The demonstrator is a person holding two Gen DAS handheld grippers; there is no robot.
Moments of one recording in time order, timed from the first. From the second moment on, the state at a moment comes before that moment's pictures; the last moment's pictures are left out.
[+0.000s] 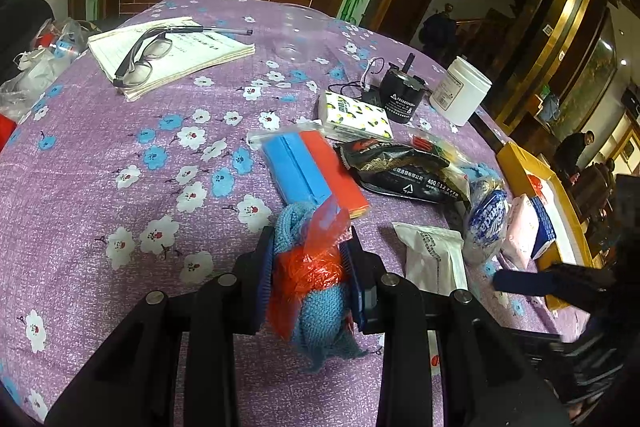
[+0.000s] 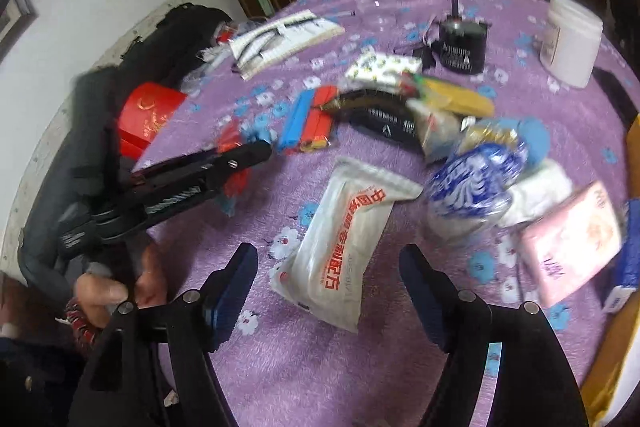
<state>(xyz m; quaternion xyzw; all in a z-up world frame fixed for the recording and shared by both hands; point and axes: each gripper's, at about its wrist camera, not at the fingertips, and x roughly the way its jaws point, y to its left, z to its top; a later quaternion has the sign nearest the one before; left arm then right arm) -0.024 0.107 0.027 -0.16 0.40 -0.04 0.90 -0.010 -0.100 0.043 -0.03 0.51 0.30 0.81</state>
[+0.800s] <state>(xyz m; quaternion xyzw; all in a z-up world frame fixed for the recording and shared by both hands) -0.013 0.073 0.014 -0.09 0.46 -0.07 0.88 -0.007 -0.100 0.022 -0.08 0.47 0.25 0.84</state>
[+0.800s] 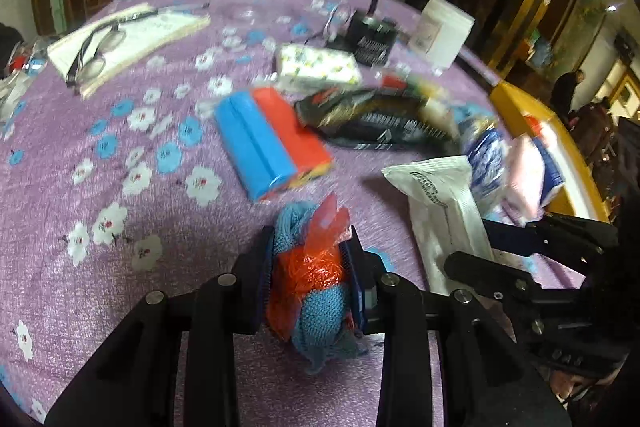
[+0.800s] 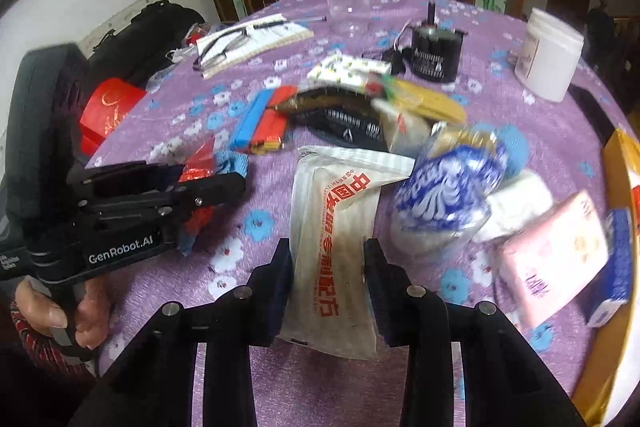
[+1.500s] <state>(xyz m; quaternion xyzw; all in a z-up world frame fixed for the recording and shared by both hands) -0.015 0.063 0.014 -0.04 0.45 -0.04 0.89 -0.008 -0.101 0.009 -0.06 0.46 0.25 0.85</state>
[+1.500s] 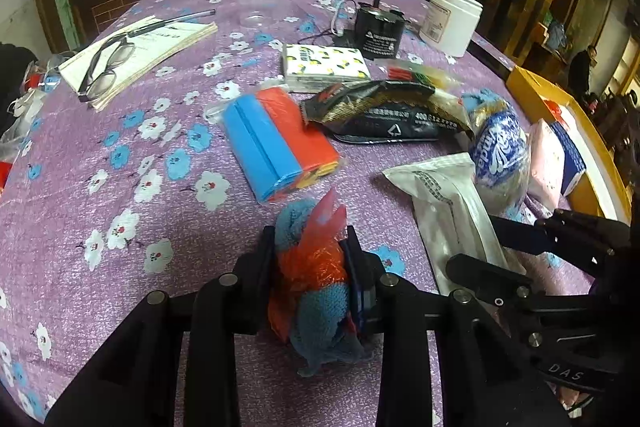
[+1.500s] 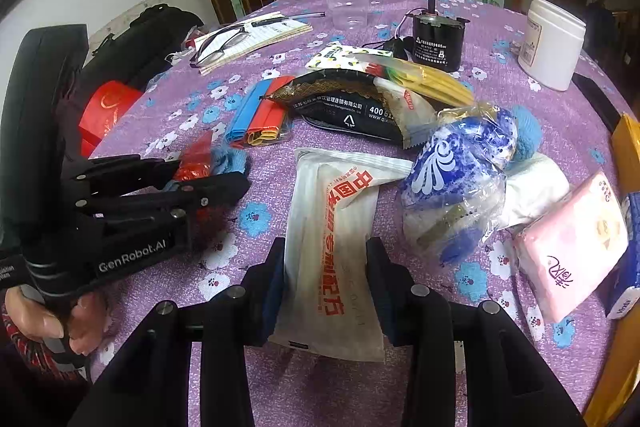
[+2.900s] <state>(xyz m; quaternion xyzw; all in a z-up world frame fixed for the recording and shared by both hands) -0.034 0.018 0.068 -0.07 0.40 -0.10 0.91 -0.044 -0.232 0.058 0.08 0.39 0.25 0.88</state>
